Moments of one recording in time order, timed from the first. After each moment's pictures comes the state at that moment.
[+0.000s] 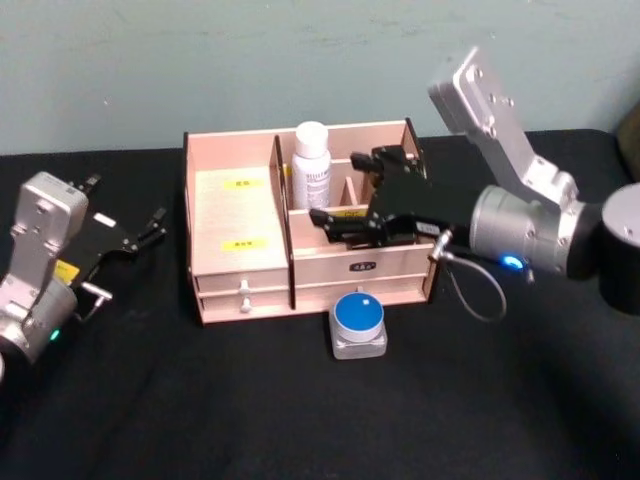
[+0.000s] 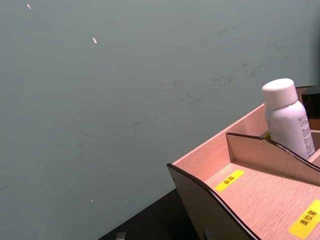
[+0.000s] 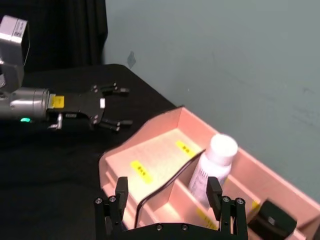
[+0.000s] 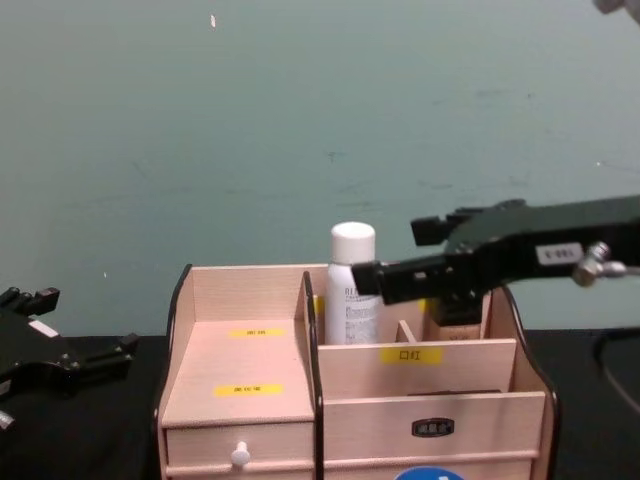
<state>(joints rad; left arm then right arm) -0.20 0.60 0.45 -1.41 -0.25 -0.12 0.03 0.41 0.54 -0.54 -1.69 0.39 0.36 0.48</state>
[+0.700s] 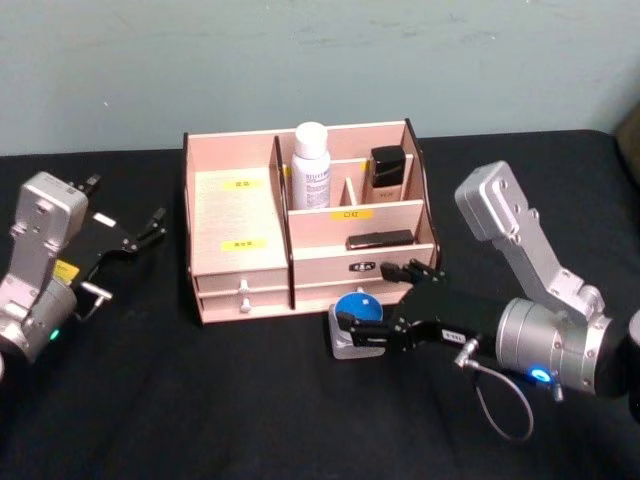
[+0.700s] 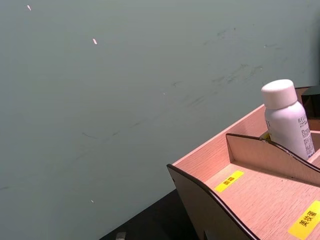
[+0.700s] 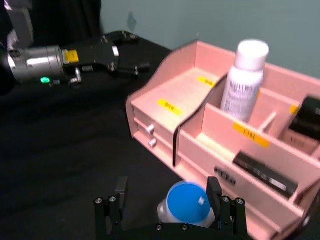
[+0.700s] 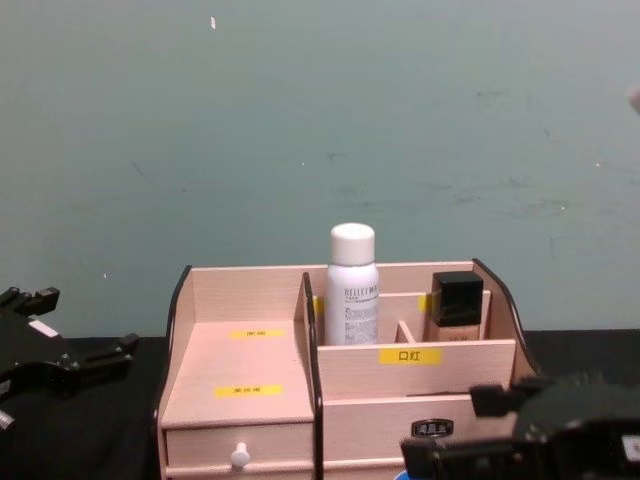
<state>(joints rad) -0.20 0.60 0.45 -1.41 -0.25 -0.12 0.03 0.13 0.61 -0.48 -1.85 0.48 0.44 0.37</state>
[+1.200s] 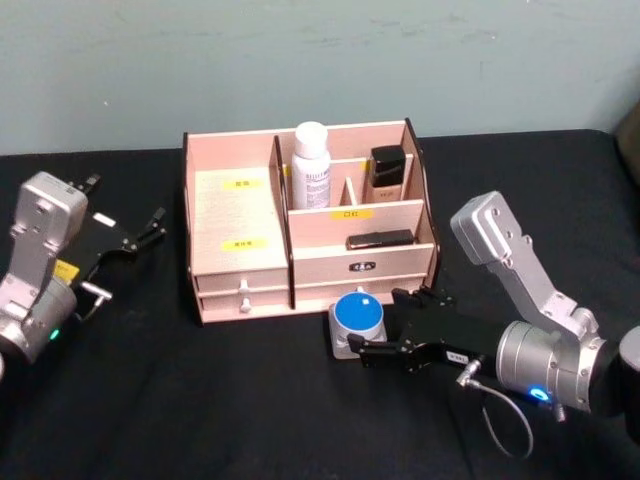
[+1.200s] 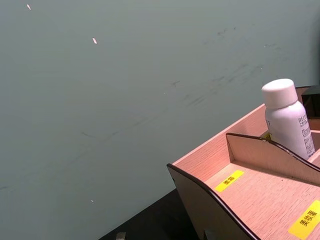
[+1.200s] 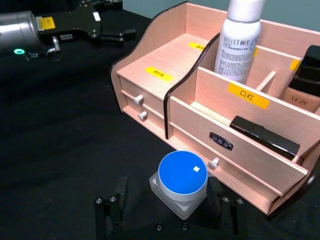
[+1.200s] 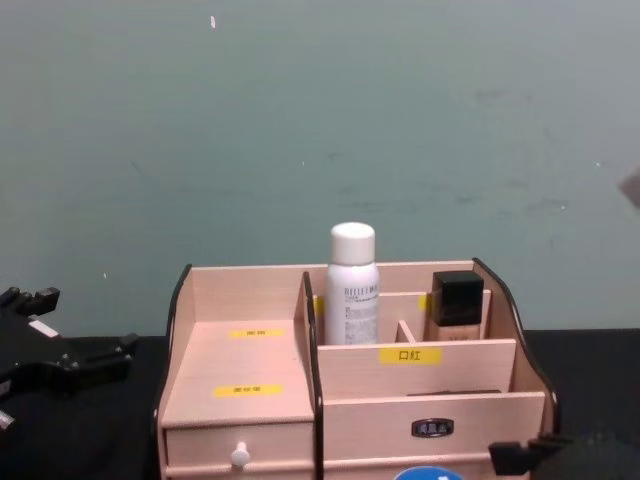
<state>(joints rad) -0.20 0.60 0.45 -1.41 -0.25 -0.12 0.03 0.09 0.60 -0.48 -1.81 0.45 0.46 0.35</state>
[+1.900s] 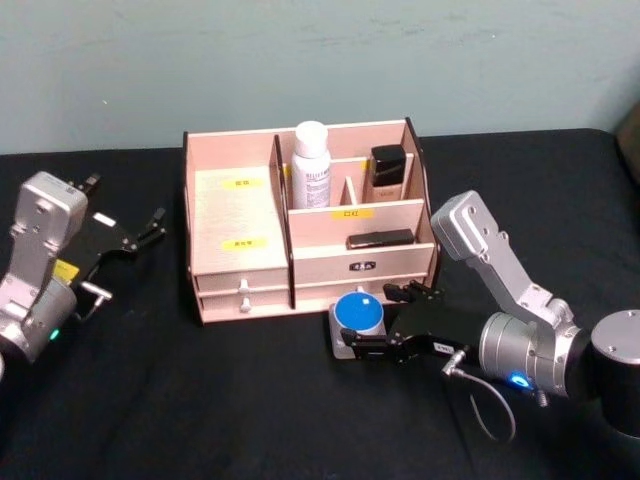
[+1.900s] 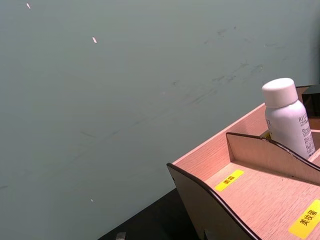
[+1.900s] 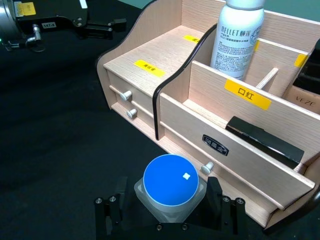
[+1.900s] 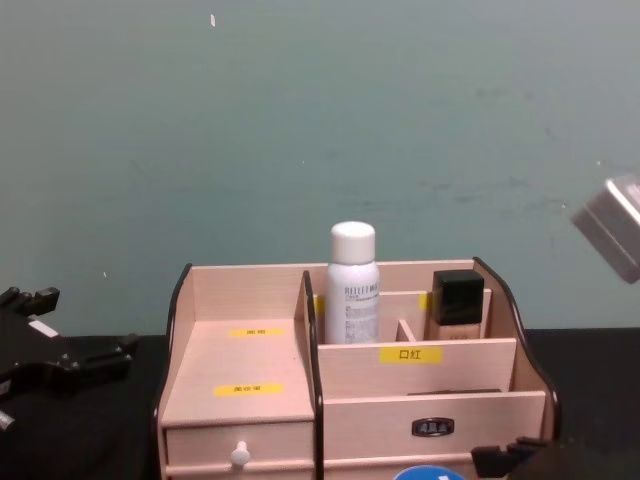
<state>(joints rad) -0.20 0.60 0.45 -1.41 -0.25 -0.12 0.03 0.16 0.54 -0.51 -1.69 0.39 0.44 0.39</state>
